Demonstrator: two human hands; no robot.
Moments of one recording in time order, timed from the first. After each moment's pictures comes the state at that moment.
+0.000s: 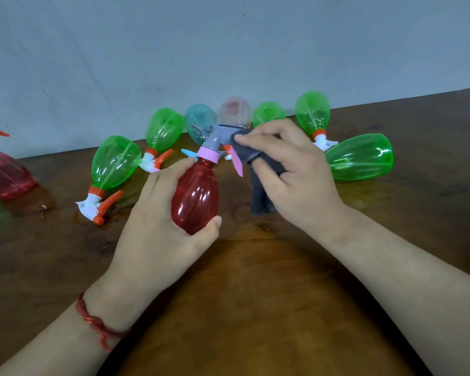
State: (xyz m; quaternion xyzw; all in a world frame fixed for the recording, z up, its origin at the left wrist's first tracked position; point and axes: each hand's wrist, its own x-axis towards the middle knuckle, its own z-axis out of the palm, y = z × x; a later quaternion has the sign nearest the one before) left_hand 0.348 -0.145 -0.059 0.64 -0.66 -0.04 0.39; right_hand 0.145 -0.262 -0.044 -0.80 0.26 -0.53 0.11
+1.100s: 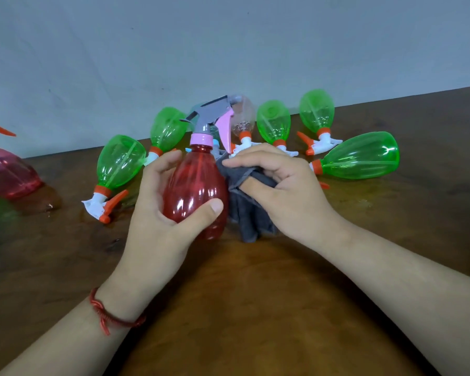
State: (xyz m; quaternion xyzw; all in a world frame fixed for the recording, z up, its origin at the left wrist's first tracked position) left_hand 0.344 -0.148 -0.062 0.53 -0.55 -0.24 0.60; right_hand 0.160 -0.251 -0.059 -0.73 0.22 -0.51 0.39
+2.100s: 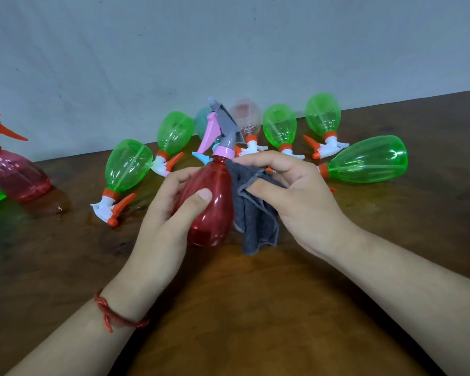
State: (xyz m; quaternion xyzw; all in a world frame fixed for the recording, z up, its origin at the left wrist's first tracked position) left_hand 0.352 -0.153 -0.062 0.53 -0.50 -0.35 0.59; right_hand 0.159 -0.239 -0.052 -0.62 0.21 -0.49 0.57
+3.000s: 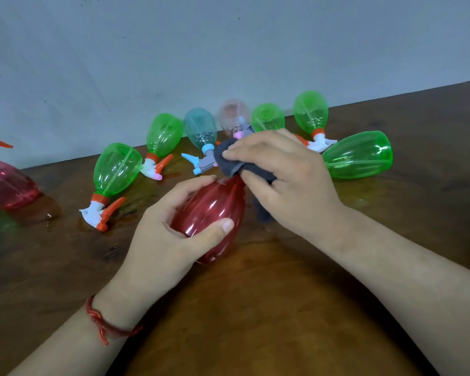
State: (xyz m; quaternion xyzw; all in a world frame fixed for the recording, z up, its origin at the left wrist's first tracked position) left_hand 0.342 -0.144 -0.056 0.56 -0.60 -0.26 0.50; right_hand 0.146 -0.256 -0.042 -0.82 0.22 -0.53 0.02
